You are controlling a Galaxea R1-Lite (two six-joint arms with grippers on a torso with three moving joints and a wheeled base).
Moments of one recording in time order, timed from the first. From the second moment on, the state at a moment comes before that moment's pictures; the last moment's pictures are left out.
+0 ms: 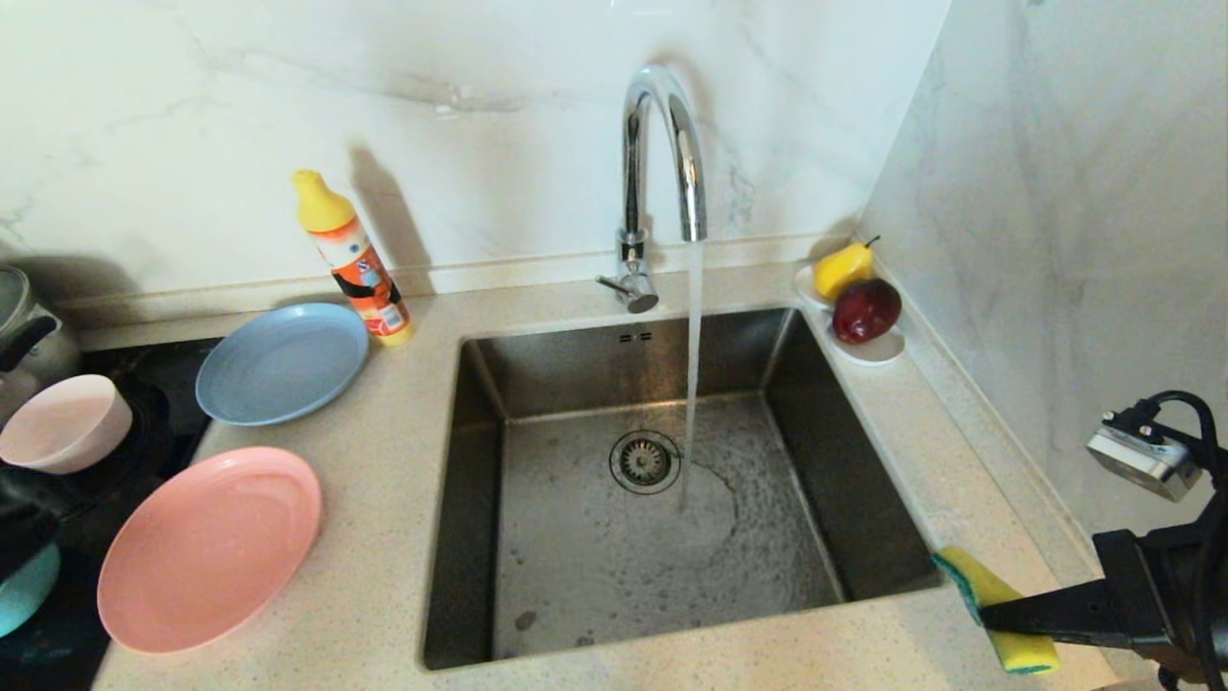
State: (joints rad) left arm 0.17 0.54 -0.46 -0.14 -0.54 0.03; right arm 0.23 1.25 -0.86 0.45 0.49 0.52
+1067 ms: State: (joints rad) left arm 0.03 0.10 -0.07 -0.11 -0.11 0.05; right arm 0.26 1.27 -0.91 0.45 0.49 0.53
